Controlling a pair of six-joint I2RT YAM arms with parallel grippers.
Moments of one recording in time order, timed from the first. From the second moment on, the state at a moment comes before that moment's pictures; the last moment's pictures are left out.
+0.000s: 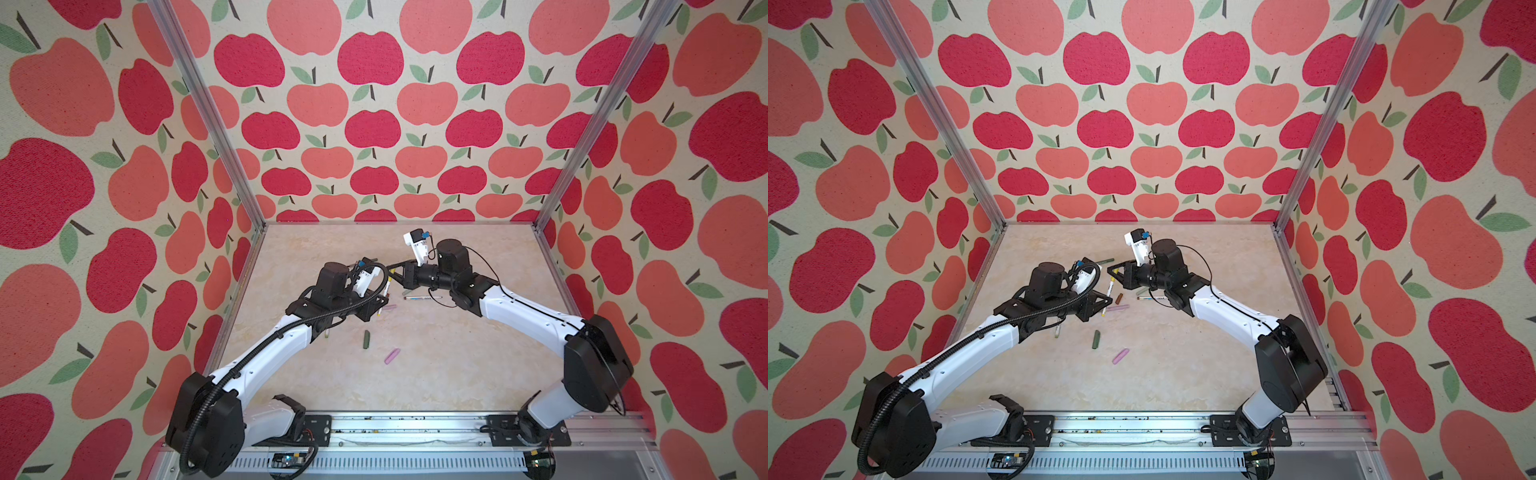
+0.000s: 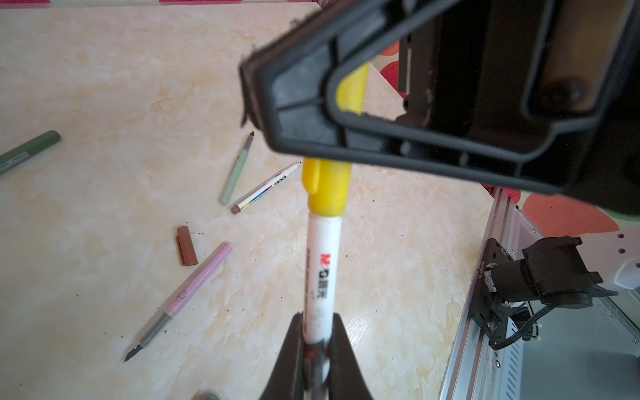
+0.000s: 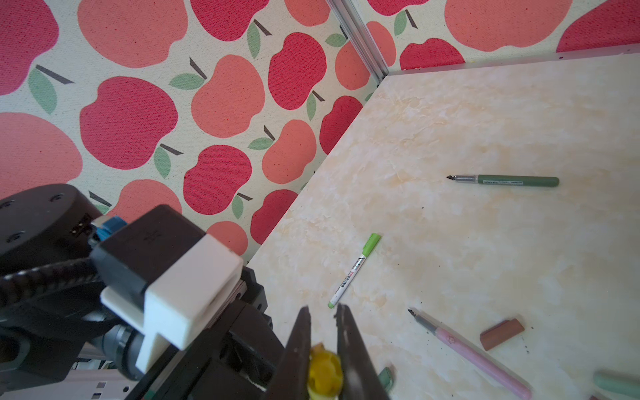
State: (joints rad) left arm -0.48 1.22 0.84 -0.22 0.53 -0.11; right arm 0.76 1.59 1.13 0.14 -0.51 0.55
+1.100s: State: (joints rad) left arm -0.46 1.11 0.78 -0.19 0.42 -0.26; right arm 0.65 1.50 1.21 -0.02 -0.59 0.55
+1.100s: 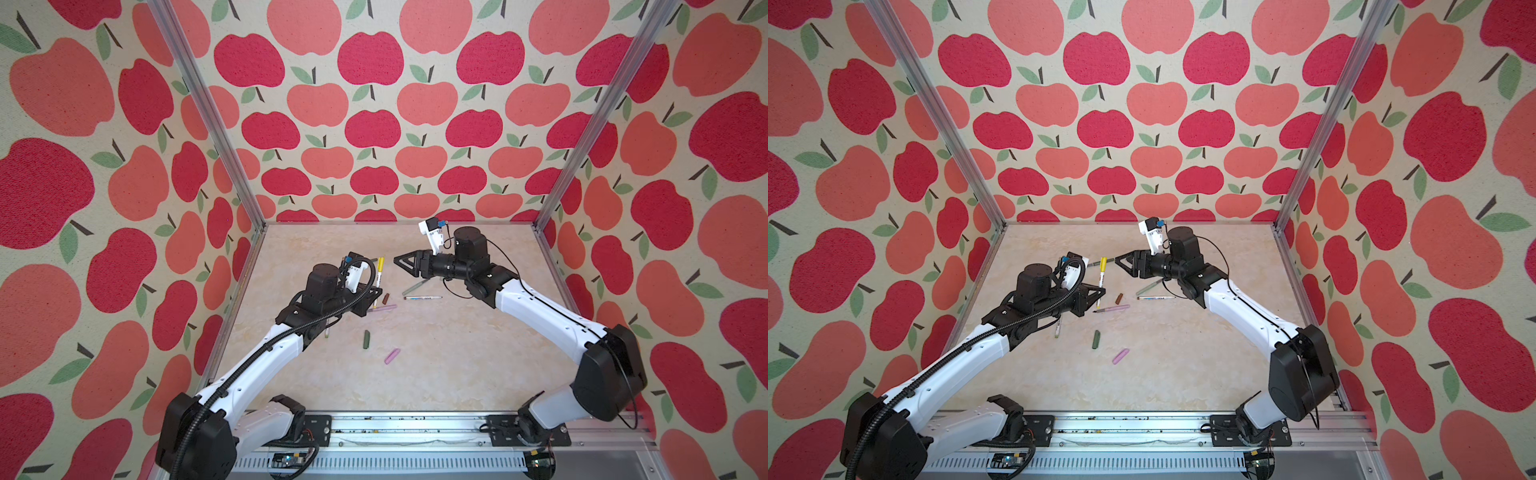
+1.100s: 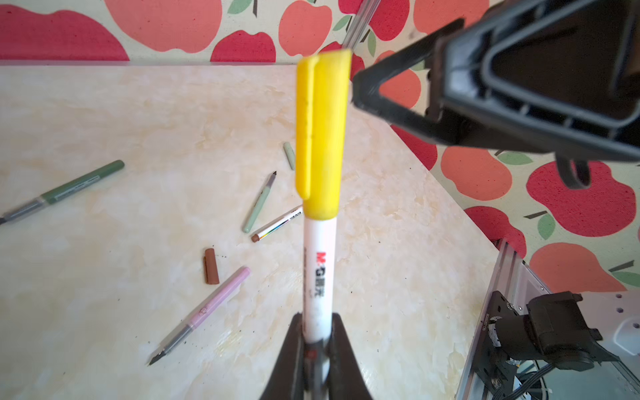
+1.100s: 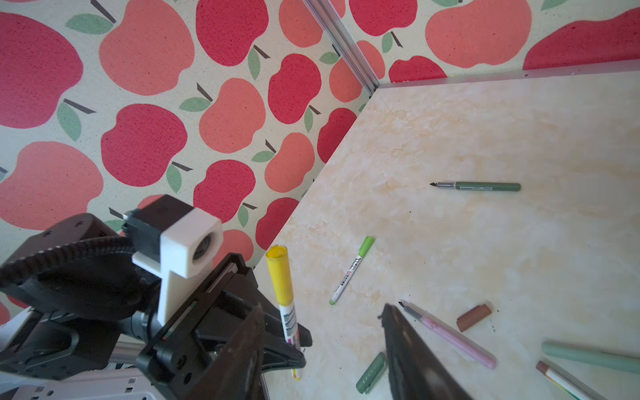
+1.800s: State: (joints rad) left arm -0.46 1.47 0.88 -0.62 0.10 -0.43; right arm 0.65 1.53 1.17 -0.09 -0.58 0.53
